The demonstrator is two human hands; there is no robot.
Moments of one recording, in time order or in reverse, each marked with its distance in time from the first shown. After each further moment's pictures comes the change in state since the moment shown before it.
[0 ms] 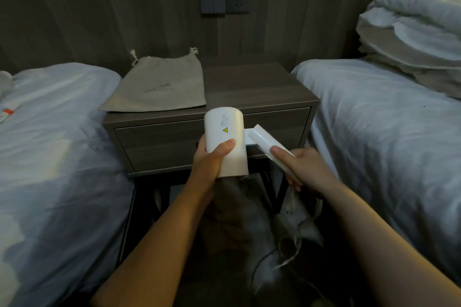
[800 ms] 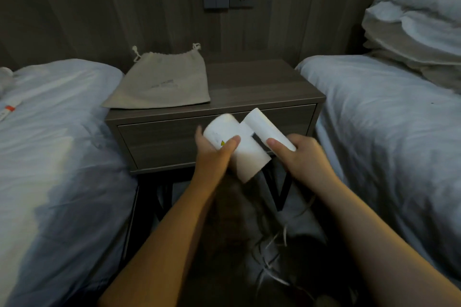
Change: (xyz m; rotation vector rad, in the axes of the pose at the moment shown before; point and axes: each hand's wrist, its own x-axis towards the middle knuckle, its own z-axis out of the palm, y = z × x) left_hand 0.006 0.007 0.002 0.261 0.183 0.006; right_hand 0.001 -0.016 0.011 -0.148 0.166 -0.173
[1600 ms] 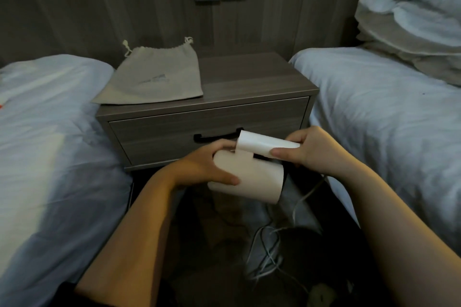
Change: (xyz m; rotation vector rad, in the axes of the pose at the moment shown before) left_hand 0.014 -0.001 -0.040 0.559 -0.784 0.107; right_hand 0.002 0.010 -0.035 -0.097 -0.242 -0.046
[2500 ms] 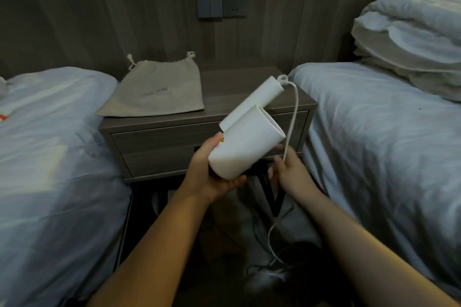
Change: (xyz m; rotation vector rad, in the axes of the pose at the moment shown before) left_hand 0.009 0.030 0.030 -1.194 0.356 -0.137; right_hand 0.022 0.022 0.066 0.404 0.190 0.057
